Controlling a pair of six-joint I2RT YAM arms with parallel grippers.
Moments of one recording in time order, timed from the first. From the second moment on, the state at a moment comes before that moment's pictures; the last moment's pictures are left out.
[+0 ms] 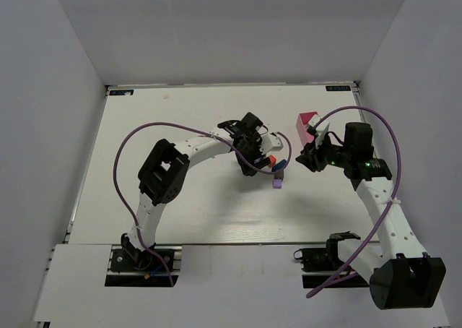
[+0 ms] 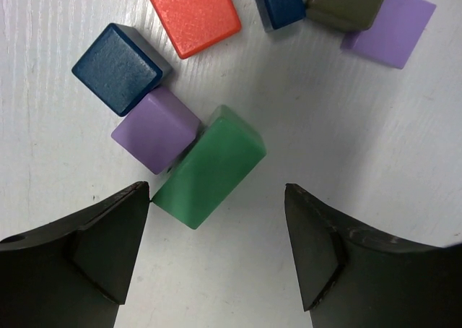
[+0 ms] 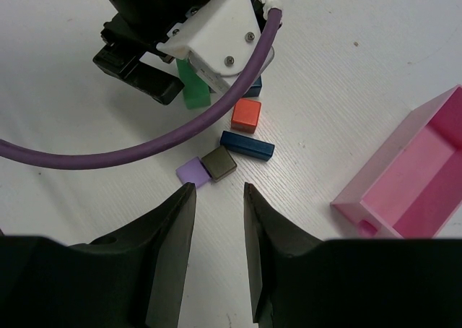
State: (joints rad) left arm -0.78 2.13 1.67 -0.63 0.27 0.49; right arm 0.09 0.99 0.86 -0.52 -0.72 -0.52
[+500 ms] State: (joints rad) left arm -0.80 2.13 1.63 -0.62 0.20 0.51; right arm 0.09 0.99 0.86 -0.53 -0.73 -0.53
